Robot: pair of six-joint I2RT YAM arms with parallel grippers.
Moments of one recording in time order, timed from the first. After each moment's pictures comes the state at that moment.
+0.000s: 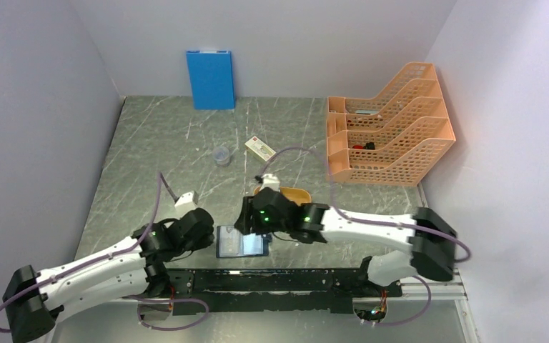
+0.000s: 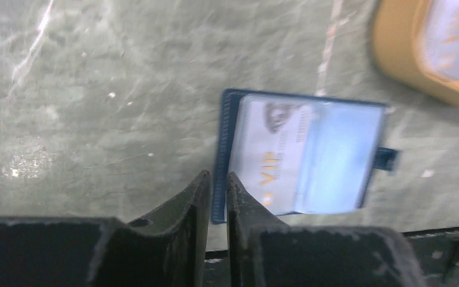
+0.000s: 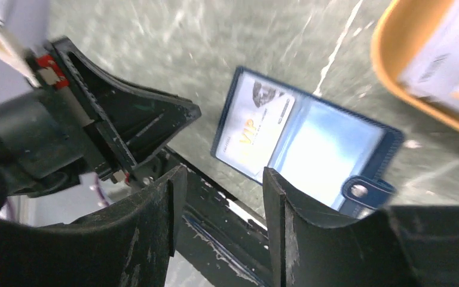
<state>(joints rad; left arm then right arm) -0.97 0.75 0.37 -0.63 -0.38 -1.14 1.20 1.47 0.88 -0.13 0.11 0.91</state>
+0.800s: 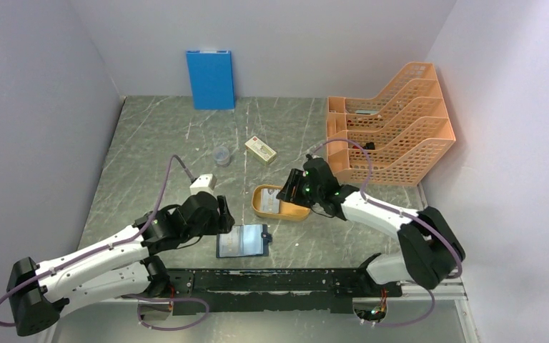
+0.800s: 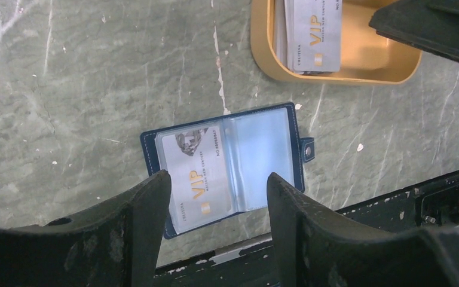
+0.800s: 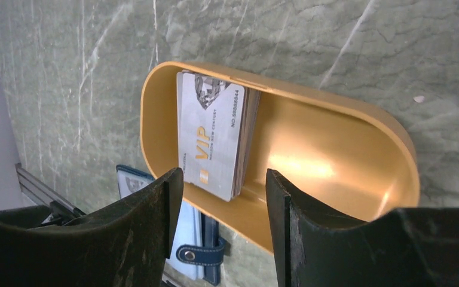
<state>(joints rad) -0.97 0.84 0.61 -0.56 -0.33 -0.86 0.63 1.33 0.65 -0.06 -0.10 0.78</state>
